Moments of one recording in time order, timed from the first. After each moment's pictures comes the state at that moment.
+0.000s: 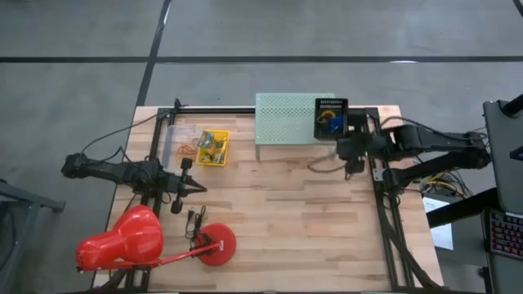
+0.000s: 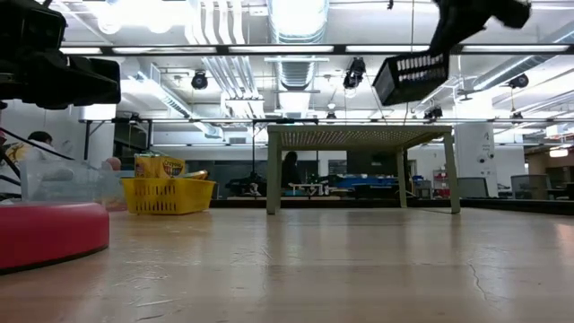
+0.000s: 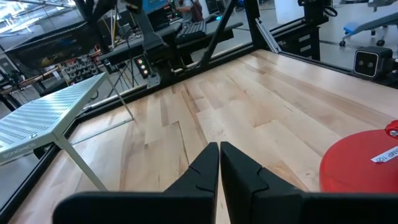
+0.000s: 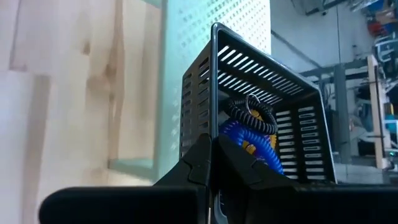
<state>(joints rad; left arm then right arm) -0.18 0.12 0.04 -0.10 -0.01 0.34 0.06 1.02 1.17 -1.14 0.63 -0.32</state>
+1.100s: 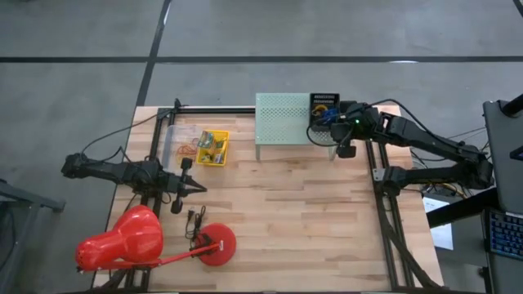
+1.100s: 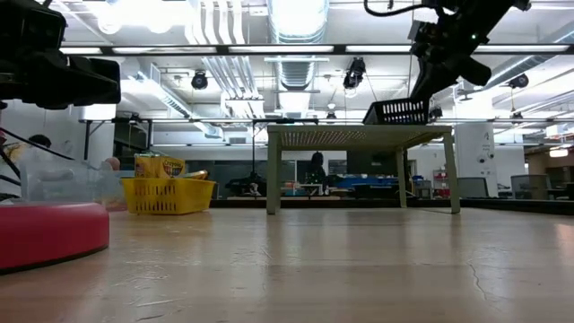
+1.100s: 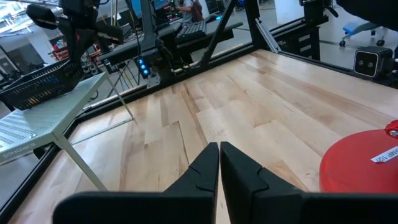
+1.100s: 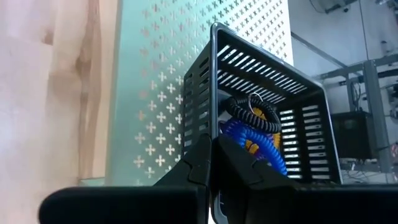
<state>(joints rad) -0.18 0.12 0.04 -0.10 -0.01 0.34 -0.47 0.98 0.91 -0.72 0.20 -0.71</state>
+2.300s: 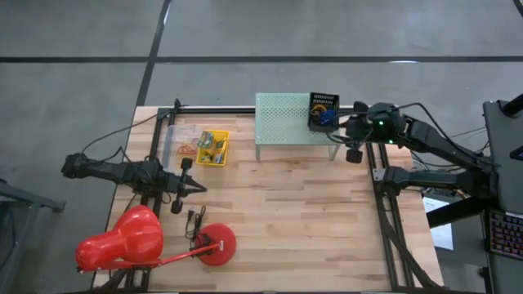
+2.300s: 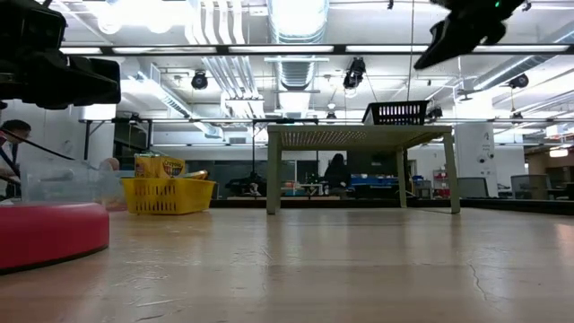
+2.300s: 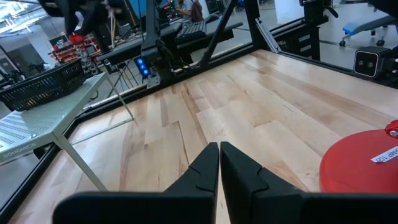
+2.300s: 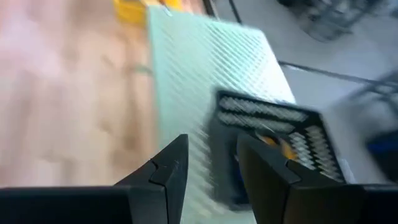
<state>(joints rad) -0.18 0.12 0.04 -0.10 -0.01 0.34 -0.46 0.80 0.91 -0.71 0.02 -0.46</state>
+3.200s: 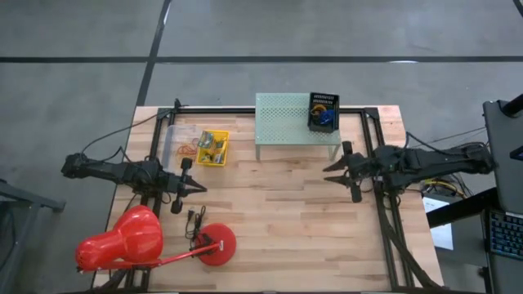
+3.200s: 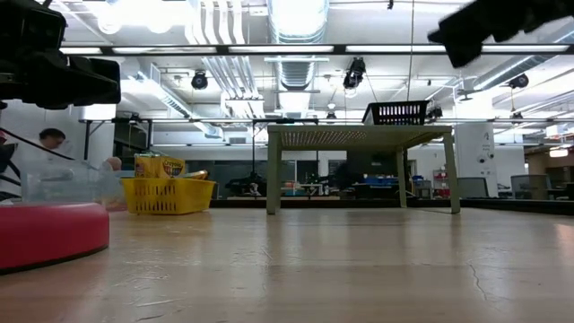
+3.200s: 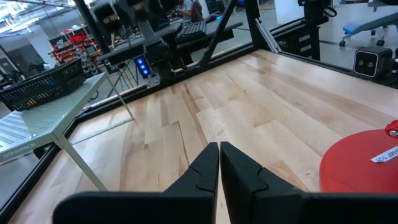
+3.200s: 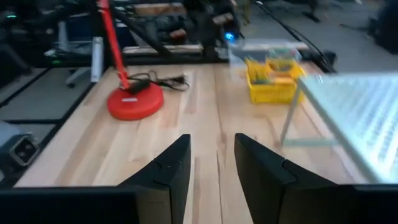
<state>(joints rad) -0.18 0.12 0.04 -0.10 -0.01 0.34 0.08 0.58 0.51 -0.21 0.01 0.08</state>
